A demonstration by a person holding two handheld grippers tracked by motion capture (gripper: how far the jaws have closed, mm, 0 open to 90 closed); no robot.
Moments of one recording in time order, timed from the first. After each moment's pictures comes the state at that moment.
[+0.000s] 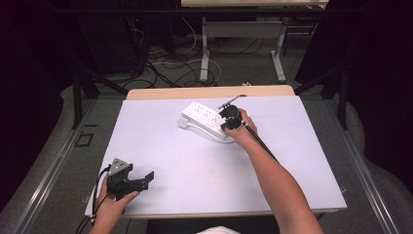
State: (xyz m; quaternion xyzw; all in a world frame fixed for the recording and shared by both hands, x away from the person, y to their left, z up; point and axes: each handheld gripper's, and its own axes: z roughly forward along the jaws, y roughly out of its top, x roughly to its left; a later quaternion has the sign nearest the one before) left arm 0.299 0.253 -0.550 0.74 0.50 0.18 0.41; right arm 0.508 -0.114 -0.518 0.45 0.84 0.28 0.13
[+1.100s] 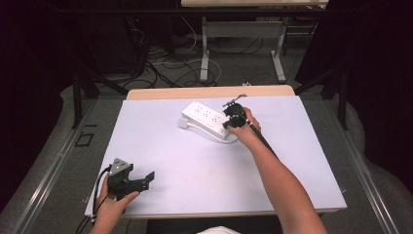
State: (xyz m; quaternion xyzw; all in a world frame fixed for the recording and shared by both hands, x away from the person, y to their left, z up) left arm 0.299 0.252 -0.550 0.74 0.50 0.19 0.41; right arm 0.508 -0.128 -0.512 0.46 0.83 0.29 0.13
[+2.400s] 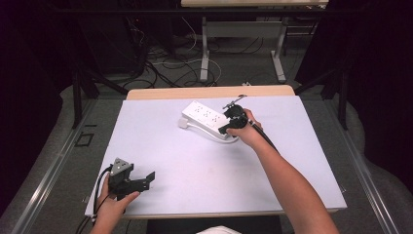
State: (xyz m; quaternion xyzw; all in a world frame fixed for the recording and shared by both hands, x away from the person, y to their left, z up) left arm 0.299 0.251 -0.550 0.74 0.50 0.19 0.41; right arm 0.501 -0.130 -0.511 0.43 0.84 0.30 0.12
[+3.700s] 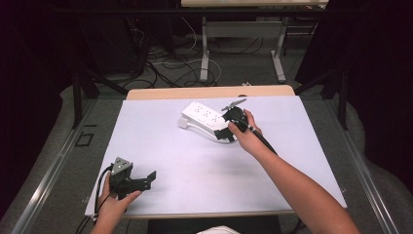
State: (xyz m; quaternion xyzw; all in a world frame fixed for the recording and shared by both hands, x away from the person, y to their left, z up) left arm 0.302 0.247 -0.550 0.74 0.50 0.20 0.41; right arm 0.466 -0.121 -0.490 0.42 0.83 0.32 0.18
